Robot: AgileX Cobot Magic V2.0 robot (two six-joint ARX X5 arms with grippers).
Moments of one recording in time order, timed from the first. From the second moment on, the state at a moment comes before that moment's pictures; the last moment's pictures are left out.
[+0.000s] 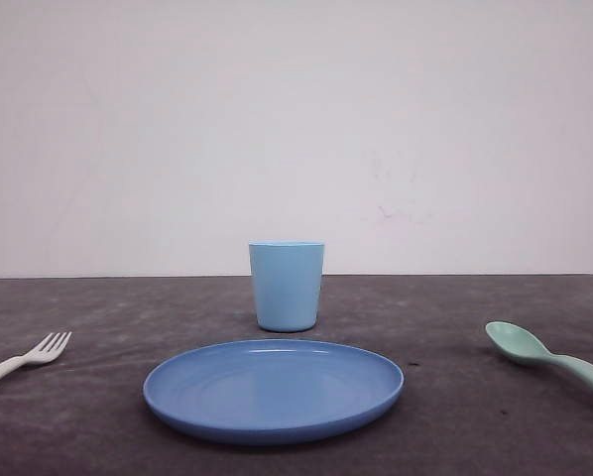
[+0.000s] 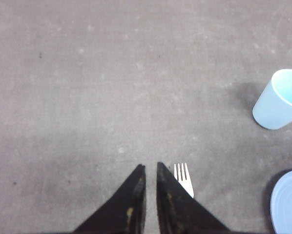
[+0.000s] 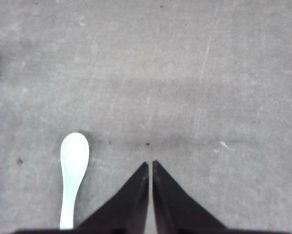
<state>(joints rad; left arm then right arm) -0.06 0.74 0.86 -0.69 0.10 -0.02 0.08 0.89 0.91 -0.81 -0.05 0.09</state>
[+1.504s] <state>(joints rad) -0.34 0.91 0.56 -0.52 0.06 -0.26 0.08 0.89 0.91 -0.85 -0.05 0.09</state>
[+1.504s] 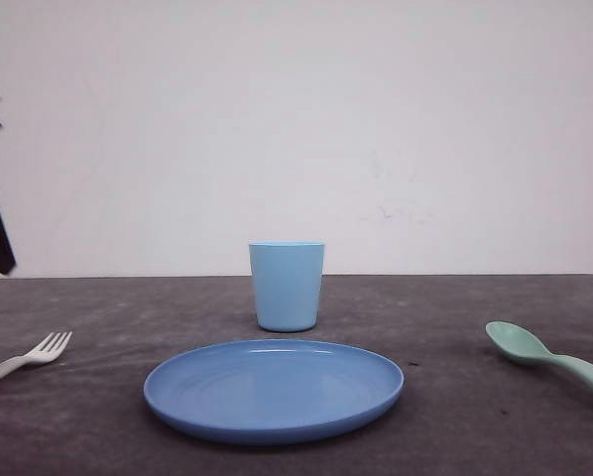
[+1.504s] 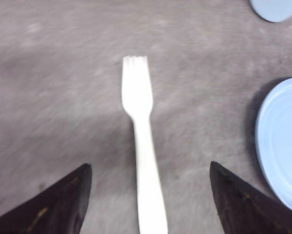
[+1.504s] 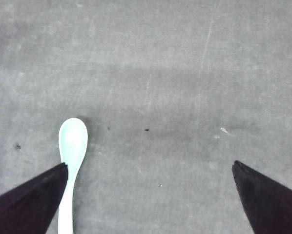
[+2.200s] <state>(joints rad) -0.42 1.27 0.56 -0.30 -0.06 -0.27 0.08 0.89 0.91 -0.85 -0.05 0.09</state>
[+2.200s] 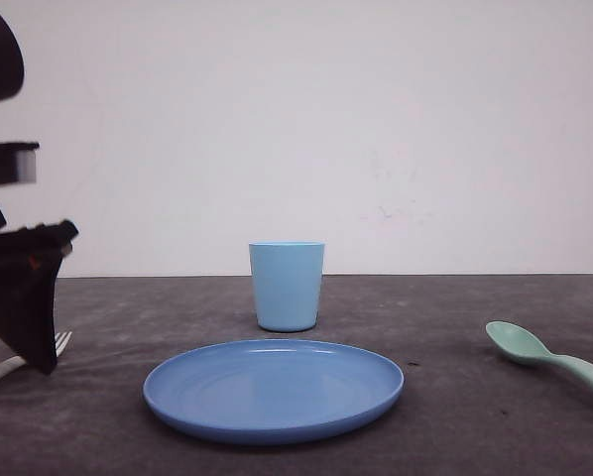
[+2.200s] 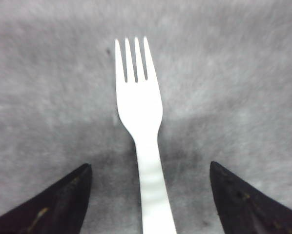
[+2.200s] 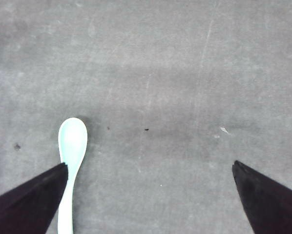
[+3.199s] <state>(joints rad) -0.44 1.31 0.58 -0.29 -0.10 -0.27 0.08 0.89 0.91 -0.85 -0.05 0.09</state>
